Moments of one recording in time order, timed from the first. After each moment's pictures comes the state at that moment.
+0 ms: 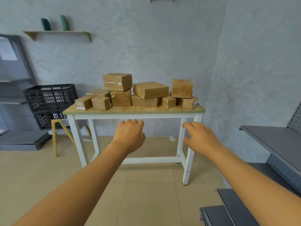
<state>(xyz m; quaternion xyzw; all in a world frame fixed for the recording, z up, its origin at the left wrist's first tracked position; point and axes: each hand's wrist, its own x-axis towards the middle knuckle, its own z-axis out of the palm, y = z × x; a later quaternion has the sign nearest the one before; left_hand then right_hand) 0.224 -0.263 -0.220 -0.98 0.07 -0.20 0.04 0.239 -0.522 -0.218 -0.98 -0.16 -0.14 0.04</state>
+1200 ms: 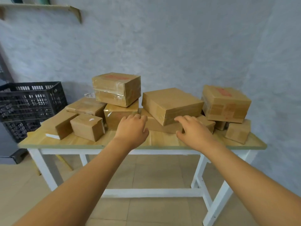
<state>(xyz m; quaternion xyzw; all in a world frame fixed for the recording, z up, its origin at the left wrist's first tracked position) 0.682 -0.107 -0.227 -0.98 0.07 -0.20 0.00 0.705 -0.338 -0.221 -0.97 -0.21 -0.13 0.09</state>
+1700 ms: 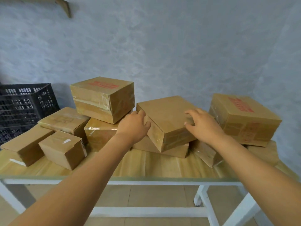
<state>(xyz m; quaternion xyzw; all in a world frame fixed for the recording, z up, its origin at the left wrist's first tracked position) 0.857 -0.114 -0.221 -0.98 0.00 -0.15 -0.15 0.889 -0.362 -0.207 -0.97 -0.16 -0.12 0.14</state>
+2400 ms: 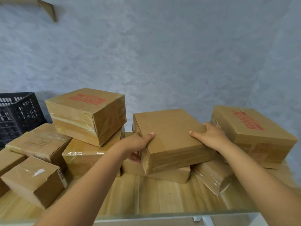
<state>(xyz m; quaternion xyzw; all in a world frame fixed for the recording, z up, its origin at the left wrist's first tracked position) 0.942 -0.115 -0.232 -0.84 -0.13 0.18 -0.50 0.975 -0.385 -0.213 -0.96 0.08 -0.01 0.28</state>
